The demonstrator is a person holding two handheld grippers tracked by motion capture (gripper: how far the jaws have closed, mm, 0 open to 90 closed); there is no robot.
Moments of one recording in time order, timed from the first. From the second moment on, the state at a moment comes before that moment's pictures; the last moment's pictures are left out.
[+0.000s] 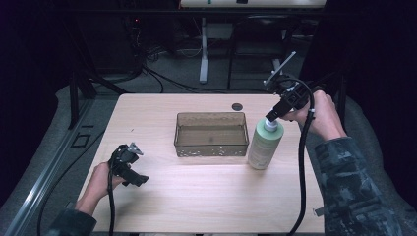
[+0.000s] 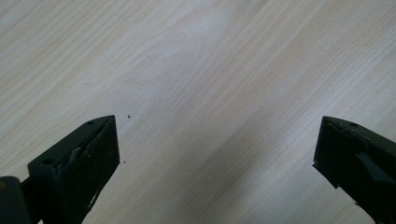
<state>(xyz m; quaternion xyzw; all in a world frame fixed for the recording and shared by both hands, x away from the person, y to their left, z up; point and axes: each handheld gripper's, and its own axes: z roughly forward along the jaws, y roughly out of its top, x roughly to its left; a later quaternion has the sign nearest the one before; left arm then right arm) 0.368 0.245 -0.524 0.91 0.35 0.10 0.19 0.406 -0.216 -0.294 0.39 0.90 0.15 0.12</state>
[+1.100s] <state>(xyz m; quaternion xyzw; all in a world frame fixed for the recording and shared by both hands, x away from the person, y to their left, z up) 0.369 0.245 -0.524 0.91 0.35 0.10 0.19 0.407 -0.212 -0.260 0.39 0.90 0.15 0.13</state>
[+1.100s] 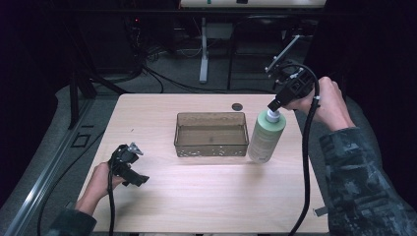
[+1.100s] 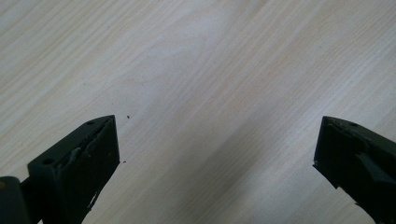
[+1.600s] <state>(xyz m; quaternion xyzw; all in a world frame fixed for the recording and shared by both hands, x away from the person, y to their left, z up) 0.369 0.245 -0.524 0.91 0.35 0.10 0.19 0.408 -0.209 -0.243 0.39 0.90 0.15 0.14</state>
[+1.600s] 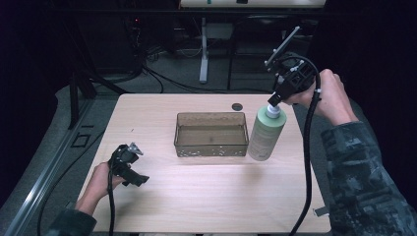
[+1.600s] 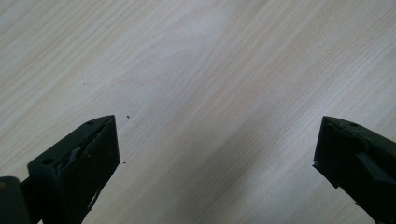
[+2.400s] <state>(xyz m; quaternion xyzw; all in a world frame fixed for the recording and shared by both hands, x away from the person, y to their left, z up) 0.369 0.245 -0.524 0.91 0.35 0.10 0.19 0.410 -0.206 -0.224 0.38 0.90 0.14 0.15</state>
